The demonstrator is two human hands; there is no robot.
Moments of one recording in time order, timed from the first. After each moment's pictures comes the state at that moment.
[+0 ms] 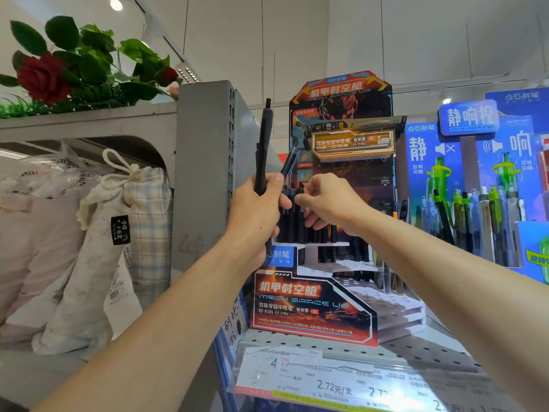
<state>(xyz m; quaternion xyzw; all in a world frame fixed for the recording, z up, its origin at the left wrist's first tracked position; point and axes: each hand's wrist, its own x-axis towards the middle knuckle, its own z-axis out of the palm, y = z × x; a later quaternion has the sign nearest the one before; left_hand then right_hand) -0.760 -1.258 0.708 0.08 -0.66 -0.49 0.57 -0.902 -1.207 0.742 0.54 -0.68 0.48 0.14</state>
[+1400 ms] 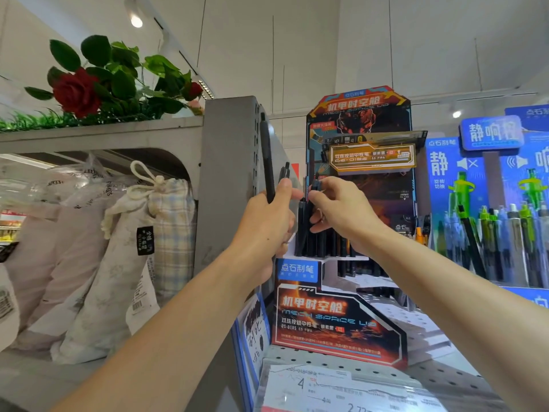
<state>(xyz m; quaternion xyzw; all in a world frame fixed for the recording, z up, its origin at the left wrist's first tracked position) -0.733 -1.263 0.711 0.08 -0.70 -0.50 0.50 -0.884 -1.220 0.740 0.55 -0.58 0.59 0.13</state>
